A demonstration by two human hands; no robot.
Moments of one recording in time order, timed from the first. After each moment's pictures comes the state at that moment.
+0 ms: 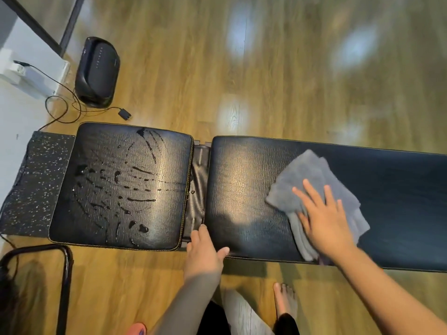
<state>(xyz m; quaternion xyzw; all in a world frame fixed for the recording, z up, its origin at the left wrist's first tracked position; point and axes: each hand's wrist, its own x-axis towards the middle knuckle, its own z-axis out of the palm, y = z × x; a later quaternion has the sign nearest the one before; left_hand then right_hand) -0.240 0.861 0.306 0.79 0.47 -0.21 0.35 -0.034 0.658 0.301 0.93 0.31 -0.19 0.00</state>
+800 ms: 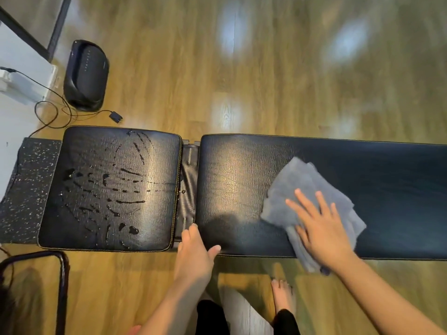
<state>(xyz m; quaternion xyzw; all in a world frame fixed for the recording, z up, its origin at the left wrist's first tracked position) -0.243 0.861 0.302 0.79 0.46 -0.19 0.35 -0.049 0.622 0.297 0.91 0.36 -0.21 0.03</state>
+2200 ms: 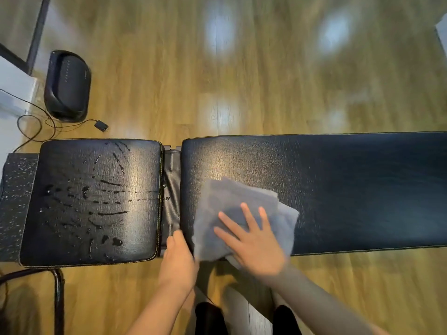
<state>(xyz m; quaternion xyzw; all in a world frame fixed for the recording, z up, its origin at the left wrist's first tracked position) -0.237 0.862 0.305 0.80 0.45 -0.22 0.34 -0.117 0.701 0.301 0.82 0.54 -0.20 0.04</state>
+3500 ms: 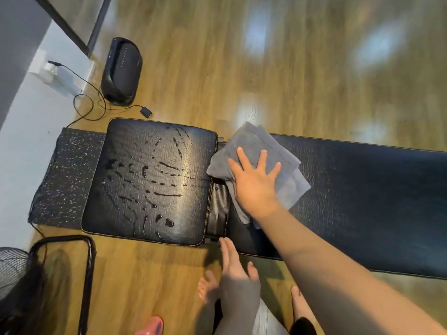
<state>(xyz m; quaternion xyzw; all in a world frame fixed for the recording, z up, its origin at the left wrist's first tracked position) -0.274 0.811 0.309 0.71 0.53 -0.11 0.45 -0.082 0.885 0.299 0.90 0.38 -0.21 0.04</state>
